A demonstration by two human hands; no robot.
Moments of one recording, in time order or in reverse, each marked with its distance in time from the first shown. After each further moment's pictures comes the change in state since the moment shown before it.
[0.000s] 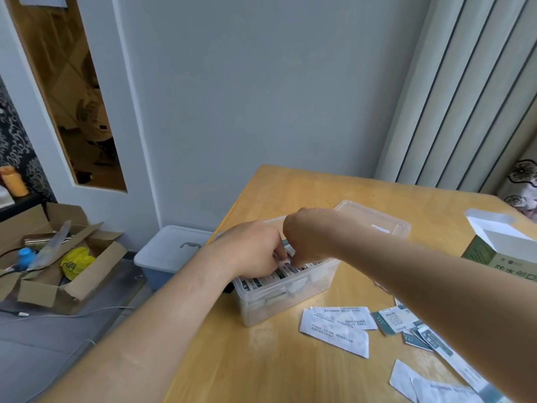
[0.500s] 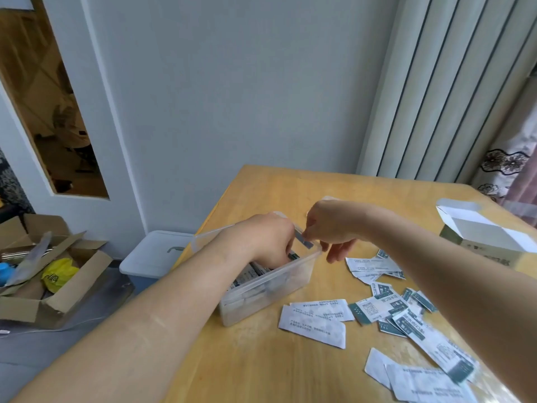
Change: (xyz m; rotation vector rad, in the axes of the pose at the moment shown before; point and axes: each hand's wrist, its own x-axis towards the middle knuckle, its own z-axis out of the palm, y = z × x) left_hand 0.028 0.047 -0.013 0.125 -0.130 0.047; right_hand -0.030 0.052 0.001 0.662 -0.143 0.322
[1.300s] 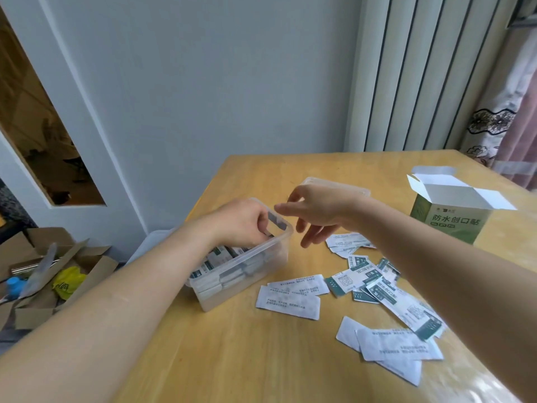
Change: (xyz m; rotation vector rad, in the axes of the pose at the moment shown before) left_hand 0.009 -0.001 0.006 -0.235 0.089 -0.024; right_hand -0.013 0.039 0.008 0.418 0.019 -0.101
